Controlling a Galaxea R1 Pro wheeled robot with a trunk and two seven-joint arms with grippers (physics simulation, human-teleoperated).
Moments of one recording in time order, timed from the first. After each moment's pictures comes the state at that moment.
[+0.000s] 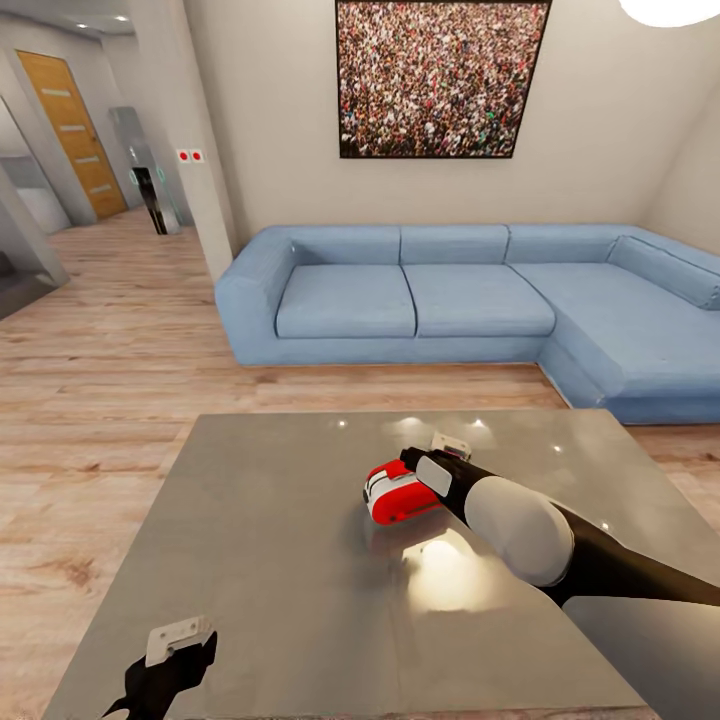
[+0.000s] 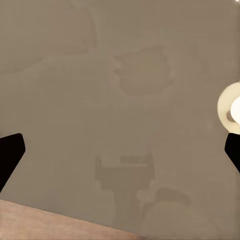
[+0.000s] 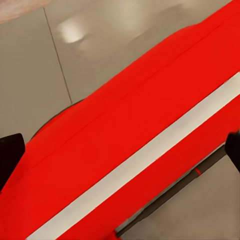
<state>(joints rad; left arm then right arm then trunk) -0.01 -0.02 0.18 -1.25 0.06 0.31 0.05 -1.21 0.17 -0.50 0.06 0.13 0.06 -0.32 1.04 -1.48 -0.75</state>
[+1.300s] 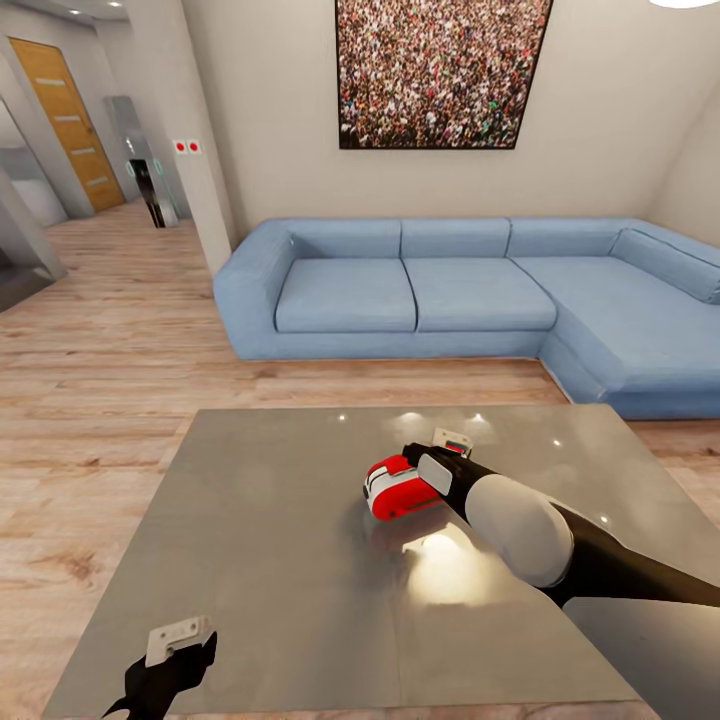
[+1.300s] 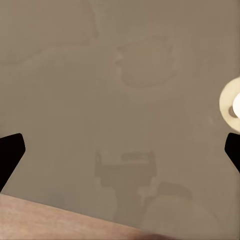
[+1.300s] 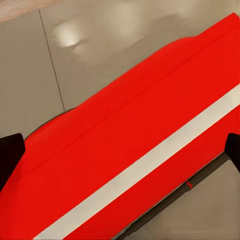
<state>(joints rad) -0.01 -0.02 0.18 -1.25 0.06 0.31 0.05 -1.21 0.17 -0.48 0.04 0.16 0.06 -0.32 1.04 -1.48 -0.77</state>
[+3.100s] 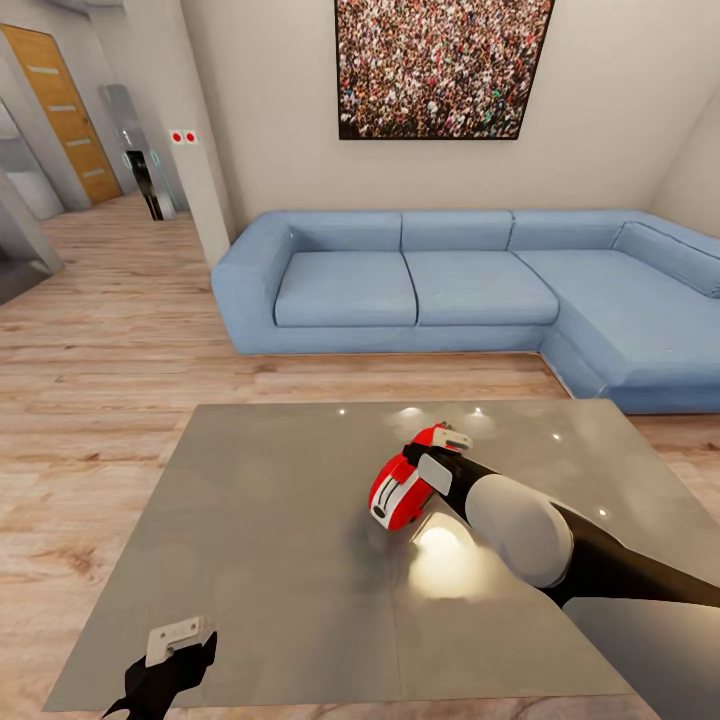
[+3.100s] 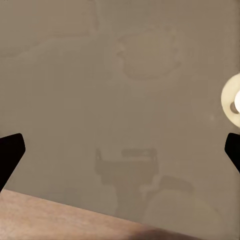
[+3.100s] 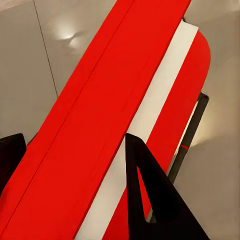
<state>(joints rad) -0.01 -0.02 0.18 -1.25 0.06 0.31 0.05 -1.21 0.17 -0.47 0.04 0.16 0.06 -0.32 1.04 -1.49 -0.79</state>
